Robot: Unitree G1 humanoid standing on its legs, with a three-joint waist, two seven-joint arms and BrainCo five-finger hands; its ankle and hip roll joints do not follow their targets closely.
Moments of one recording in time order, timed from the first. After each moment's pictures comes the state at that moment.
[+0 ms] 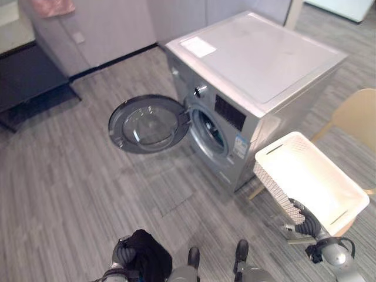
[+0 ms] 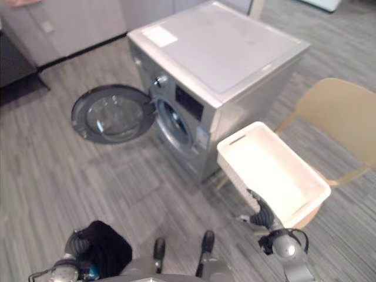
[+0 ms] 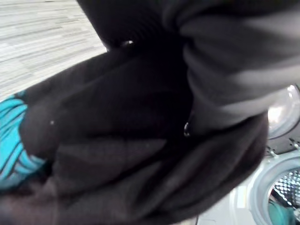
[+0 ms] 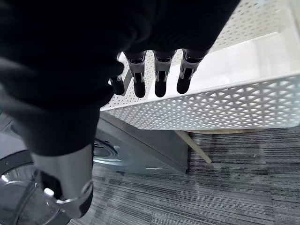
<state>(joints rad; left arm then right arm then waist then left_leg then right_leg) 0.27 0.33 -0.04 0.54 0.00 -0.13 0.11 0.19 -0.52 0.09 0.34 -0.18 -0.15 -0.05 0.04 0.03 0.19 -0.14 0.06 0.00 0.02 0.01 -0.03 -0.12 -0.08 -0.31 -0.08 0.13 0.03</state>
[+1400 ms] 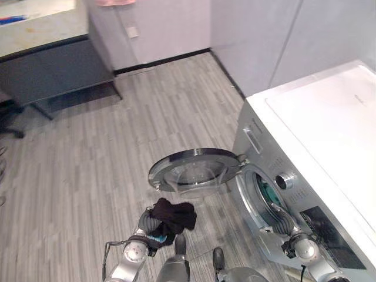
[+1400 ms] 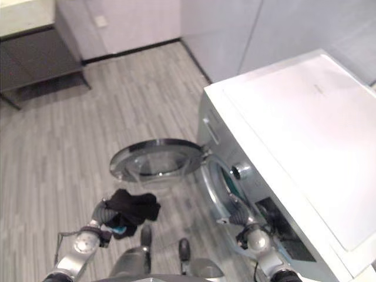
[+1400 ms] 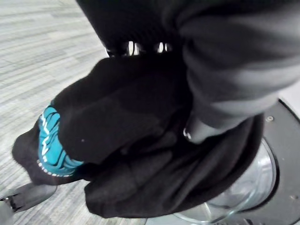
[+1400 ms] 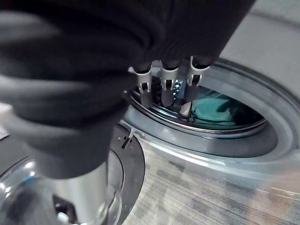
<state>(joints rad) 0.06 0.36 -0.23 0.56 0.02 -0.12 0.10 0.03 -0.41 0.29 0.54 -0.27 -0.11 -0.11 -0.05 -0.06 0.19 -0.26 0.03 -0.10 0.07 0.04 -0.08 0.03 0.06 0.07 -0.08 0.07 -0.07</state>
